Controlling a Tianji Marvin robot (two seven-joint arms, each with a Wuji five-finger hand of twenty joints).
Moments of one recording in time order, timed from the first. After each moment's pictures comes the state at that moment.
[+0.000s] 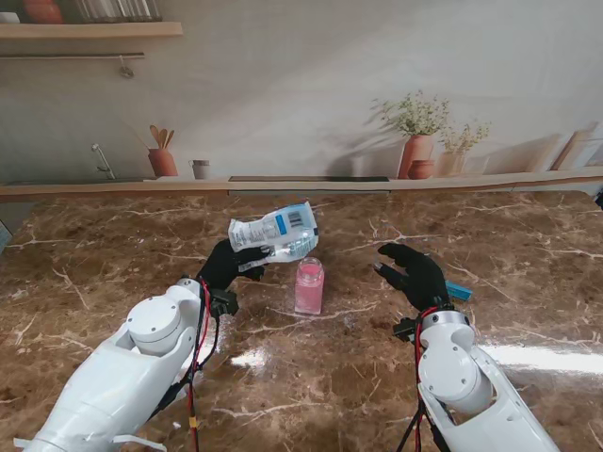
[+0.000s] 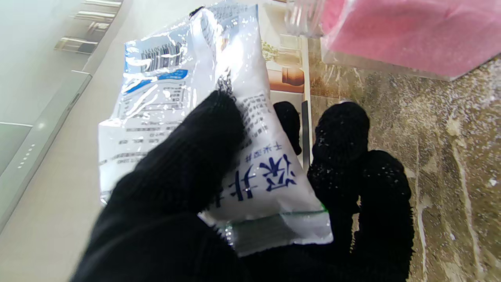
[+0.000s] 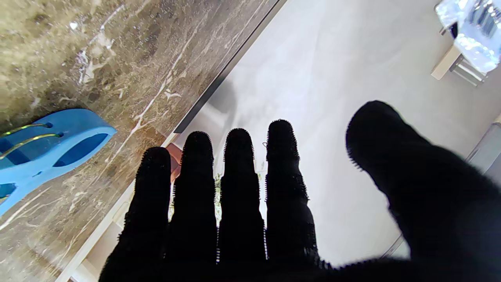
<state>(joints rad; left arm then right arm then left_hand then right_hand) 1.35 -1.25 -1.13 -1.29 -0.45 -0.06 -0.09 -1.66 -1.21 1.30 -1.60 -0.32 0.06 -0.33 0.97 -0.47 0.55 -0.18 0.81 -0.01 0.77 0.79 1.04 0.10 0.57 1.02 1.03 0.27 0.88 1.05 0.39 0.33 1.31 1.03 0.29 -0.57 1.03 -0.09 0.68 -0.07 0.36 0.56 0.75 -0.01 0.20 0.33 0.68 0.04 0.18 0.30 0.29 0.05 0.69 0.42</state>
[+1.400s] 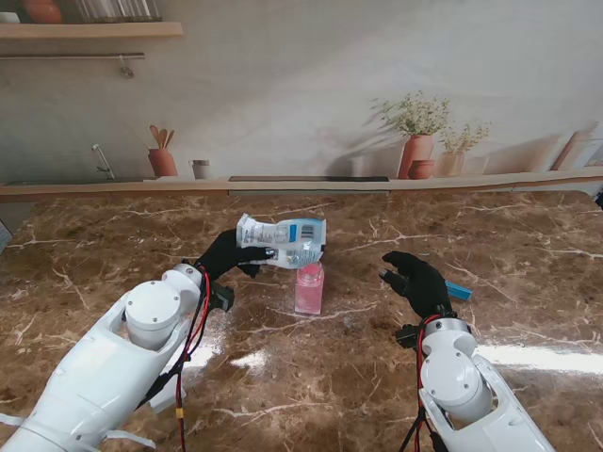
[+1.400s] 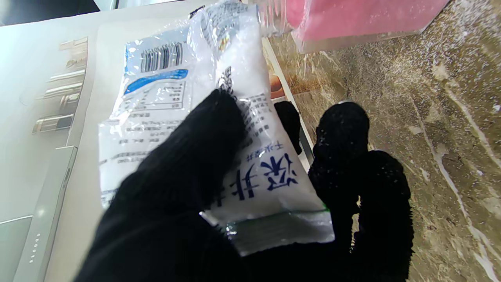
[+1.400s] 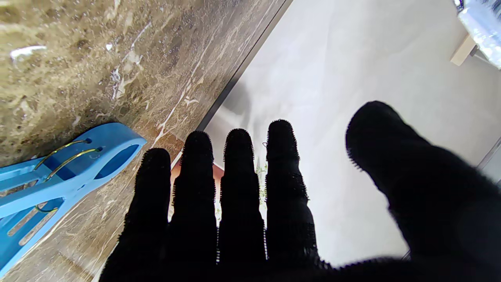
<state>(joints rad) 1.32 -1.20 -1.11 -1.37 -0.17 0.00 -0.11 -1.67 -1.22 1.32 -1.56 -0.26 0.05 -0.35 0.99 -0.47 0.52 -0.18 0.81 -0.01 0.77 0.80 1.04 0.10 0.57 1.02 1.01 0.27 0.87 1.05 0.38 0.33 1.30 1.04 0.29 -0.57 1.03 -0.09 0.68 -0.07 0.36 0.56 0.75 -0.01 0.20 0.32 0.68 0.04 0.18 0.30 0.28 0.05 0.69 0.41</state>
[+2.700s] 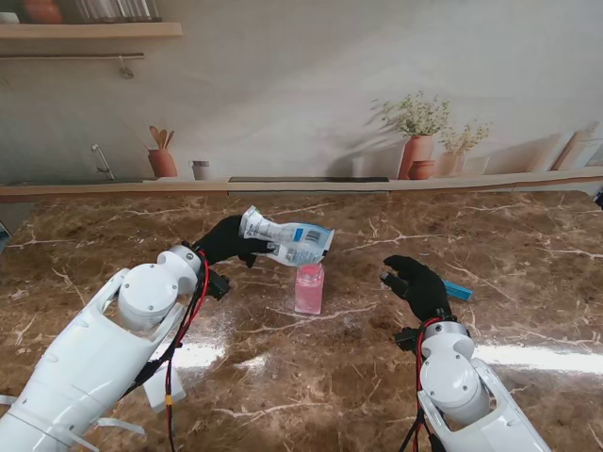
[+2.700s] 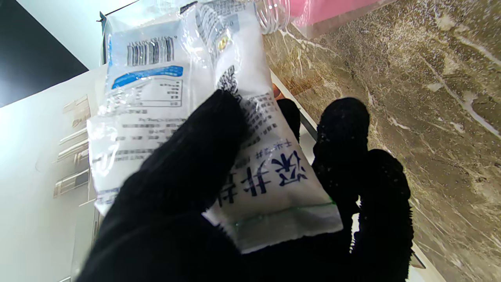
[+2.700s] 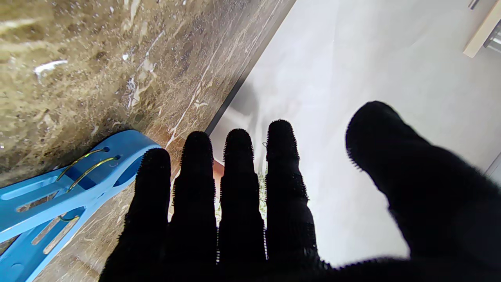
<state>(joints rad) 1.27 -1.16 -1.10 -1.44 0.02 0.02 -0.18 -1.67 -1.22 1.31 -1.53 -0.23 0.04 -0.36 1.00 -0.47 0.52 -0.18 0.81 -0.01 0.80 0.60 1.04 0.10 0.47 0.88 1.01 0.27 0.83 1.01 0.38 0.33 1.29 1.04 0.29 -0.57 1.03 -0.09 0.68 -0.07 0.36 0.56 0.75 -0.01 0.20 0.32 0.68 0.04 0.18 0.30 0.28 0.05 0.69 0.41</state>
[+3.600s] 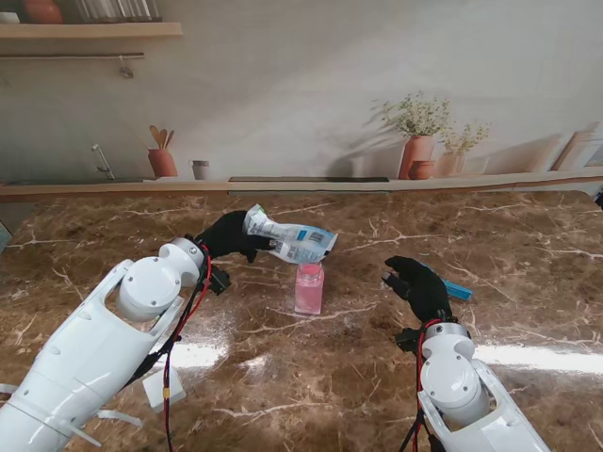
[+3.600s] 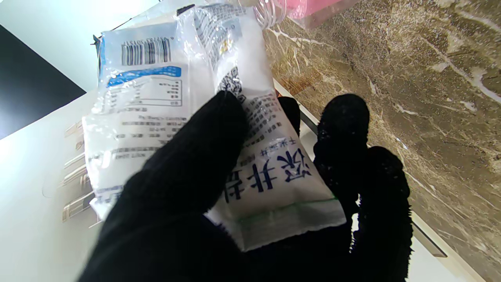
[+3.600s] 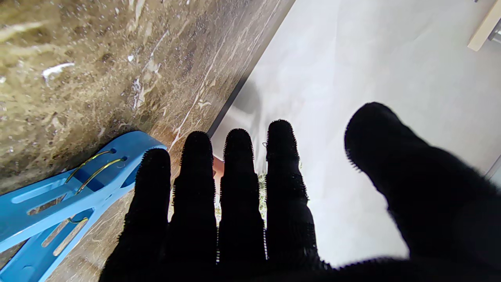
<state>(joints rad) 1.23 -1.15 -1.08 -1.45 0.09 0.02 -0.19 -1.67 -1.23 1.31 -1.52 -0.21 0.04 -0.37 1.01 -0.47 0.52 -0.18 0.83 -0.02 0.80 0.25 1.07 0.10 0.37 0.66 1.01 0.27 0.80 0.97 0.40 0.32 1.27 1.01 0.29 -0.56 1.04 -0.09 0.68 -0.07 0.36 0.56 0.75 0.00 0.20 0.32 0.68 0.04 0.19 0.30 0.28 0.05 0.69 0.41</state>
